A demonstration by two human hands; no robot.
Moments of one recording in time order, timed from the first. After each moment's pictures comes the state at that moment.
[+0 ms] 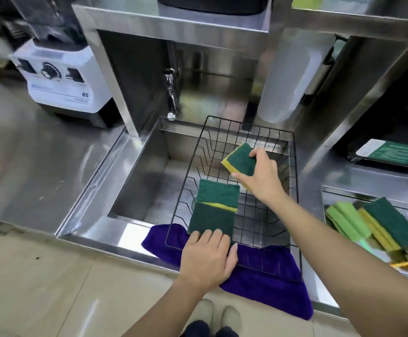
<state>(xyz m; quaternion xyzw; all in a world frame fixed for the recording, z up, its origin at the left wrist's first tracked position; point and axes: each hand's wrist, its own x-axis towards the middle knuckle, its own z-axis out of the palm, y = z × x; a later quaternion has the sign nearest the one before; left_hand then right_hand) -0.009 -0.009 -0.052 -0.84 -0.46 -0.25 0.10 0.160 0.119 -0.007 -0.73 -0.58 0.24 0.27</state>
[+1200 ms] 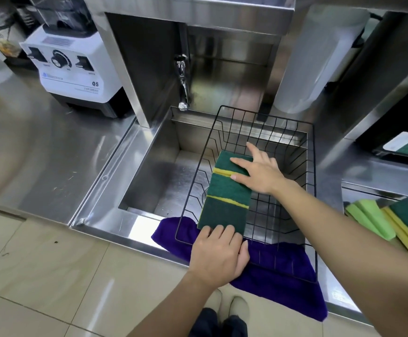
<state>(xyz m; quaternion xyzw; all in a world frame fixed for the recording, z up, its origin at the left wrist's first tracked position) 0.008 -0.014 -0.045 -0.87 -0.42 -0.25 0.08 0.184 0.126 -0.028 -0.67 -0.72 0.19 -0.01</state>
